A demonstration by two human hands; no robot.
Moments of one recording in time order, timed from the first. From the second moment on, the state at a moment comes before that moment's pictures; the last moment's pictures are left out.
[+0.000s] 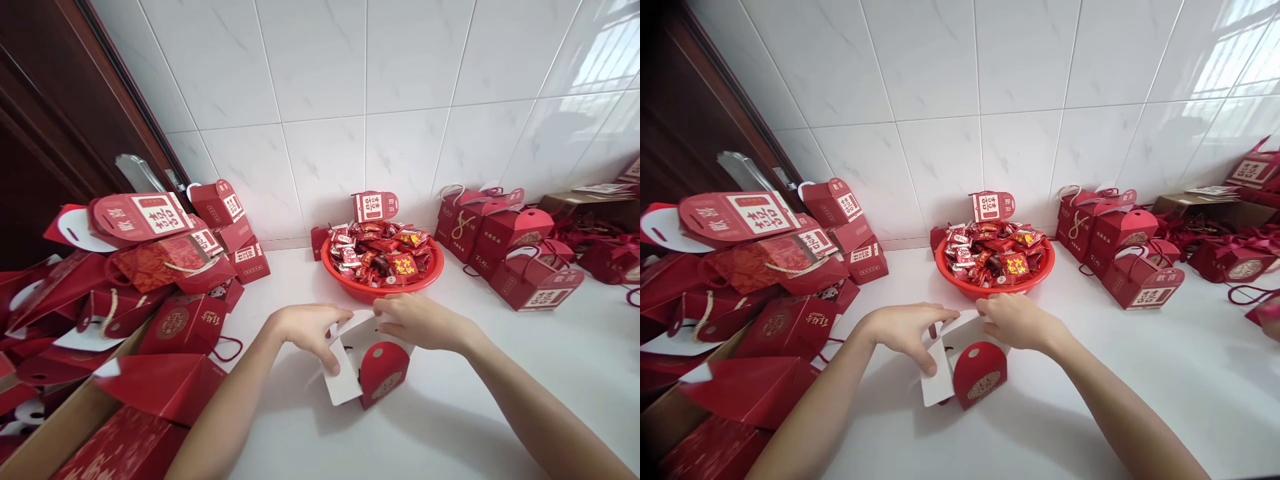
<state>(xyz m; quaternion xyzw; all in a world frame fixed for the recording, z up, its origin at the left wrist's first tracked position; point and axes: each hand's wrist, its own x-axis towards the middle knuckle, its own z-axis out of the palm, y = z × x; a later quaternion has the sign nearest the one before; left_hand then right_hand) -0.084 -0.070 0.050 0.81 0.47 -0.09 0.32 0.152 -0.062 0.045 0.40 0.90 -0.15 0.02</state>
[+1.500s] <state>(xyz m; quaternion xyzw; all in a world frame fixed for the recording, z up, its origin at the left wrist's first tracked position) -0.068 -0.085 0.055 0.81 0.55 -0.04 0.23 0.184 -0.084 0.065 0.49 0.86 -0.10 0.03</state>
